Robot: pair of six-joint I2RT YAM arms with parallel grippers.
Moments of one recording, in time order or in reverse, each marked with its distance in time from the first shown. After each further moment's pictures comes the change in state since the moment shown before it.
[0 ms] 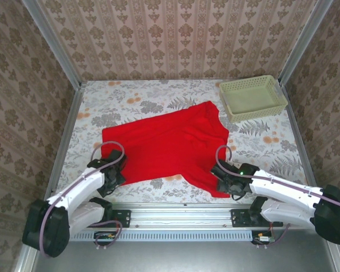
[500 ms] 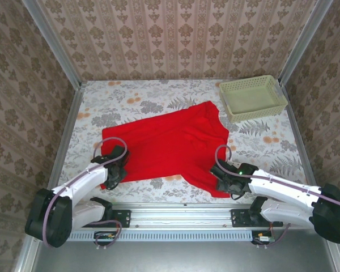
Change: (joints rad) left arm -0.005 0.082 0.025 0.127 -0.024 -0.017; right arm 0.001 0.017 0.000 0.022 0.015 0.014
